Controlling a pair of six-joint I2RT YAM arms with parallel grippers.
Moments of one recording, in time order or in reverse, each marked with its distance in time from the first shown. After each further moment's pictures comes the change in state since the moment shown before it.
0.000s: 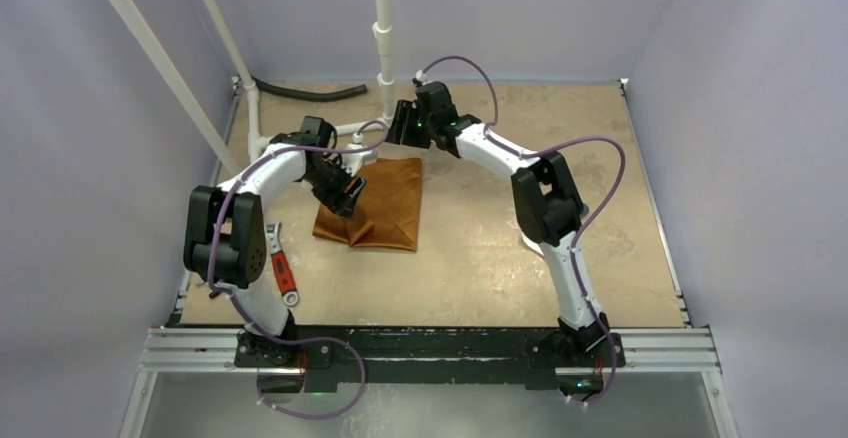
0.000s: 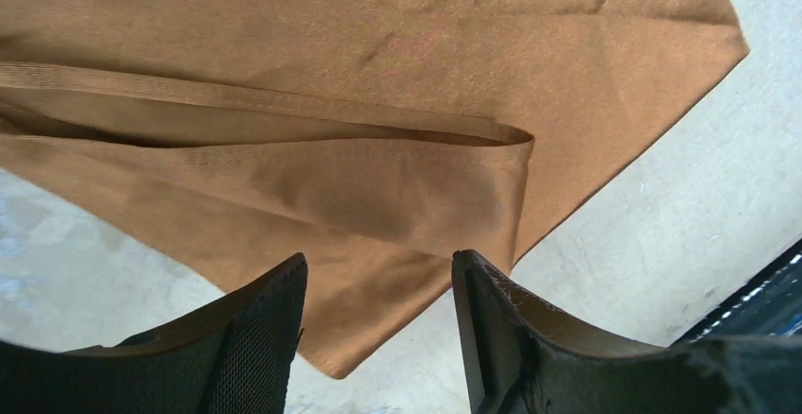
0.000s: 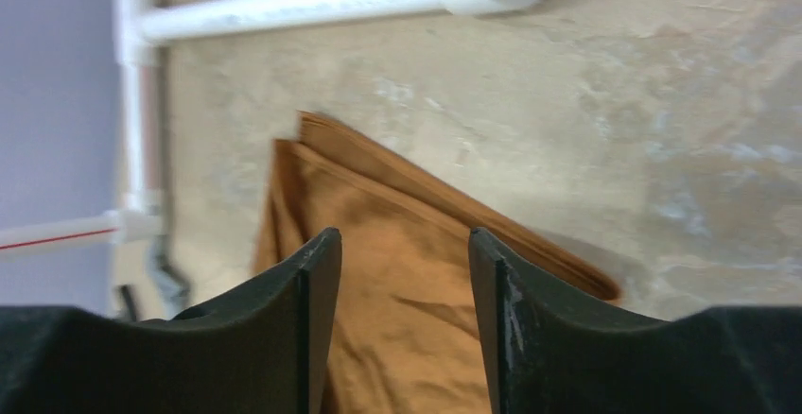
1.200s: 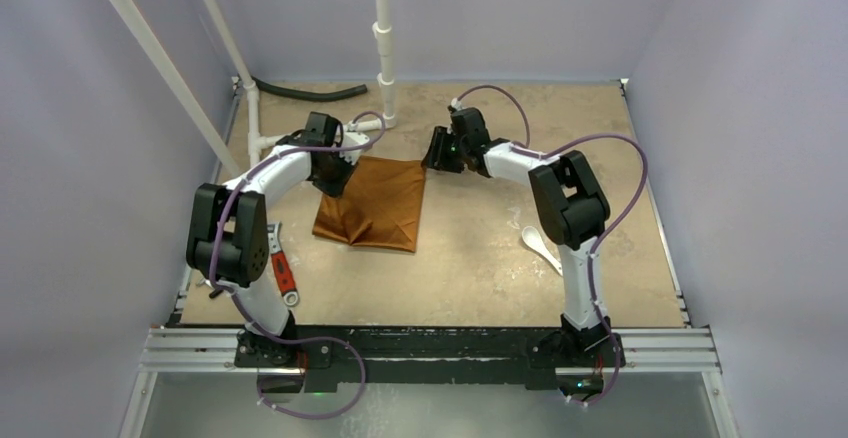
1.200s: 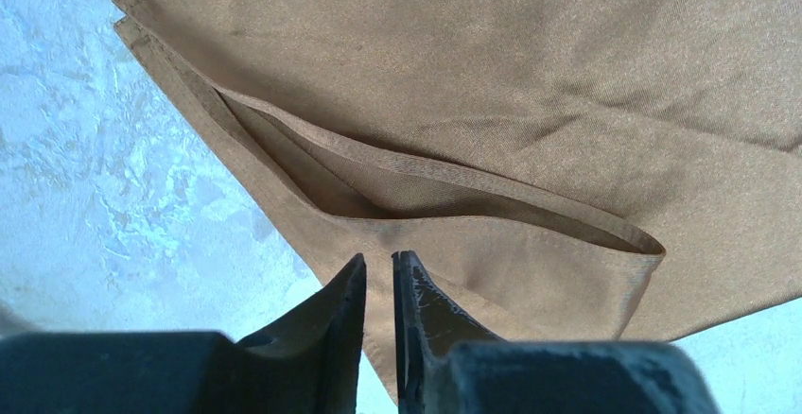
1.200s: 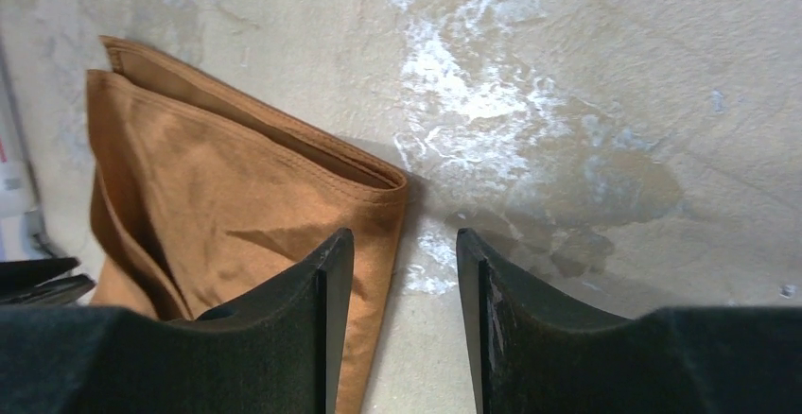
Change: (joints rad) left arm -0.045 0.016 -0.018 0.198 -0.262 -0.173; right arm -0.097 -0.130 -0.423 0.134 0.016 -0.080
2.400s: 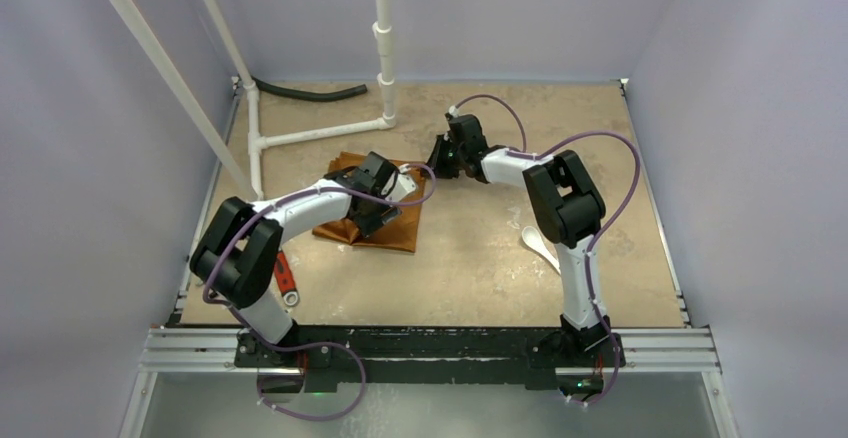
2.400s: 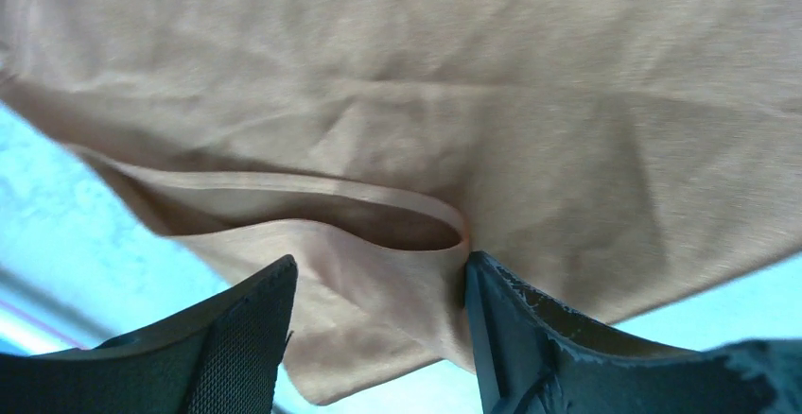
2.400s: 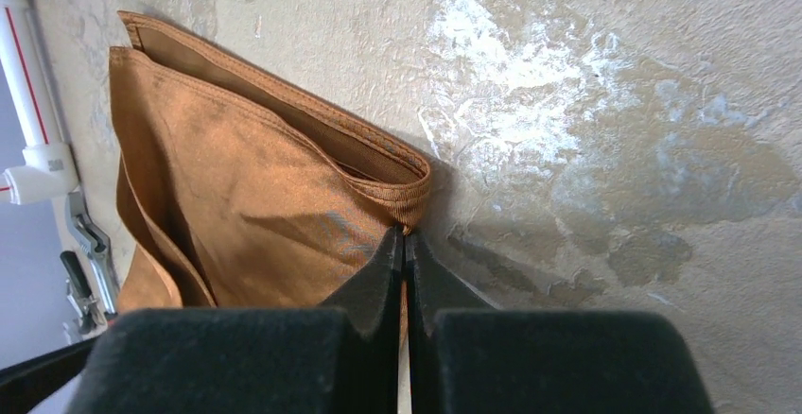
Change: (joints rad) left arm -0.368 -0.083 -0.188 0.086 -0.270 0.026; right arm 0.002 0.030 -0.041 0.084 -0.097 0.091
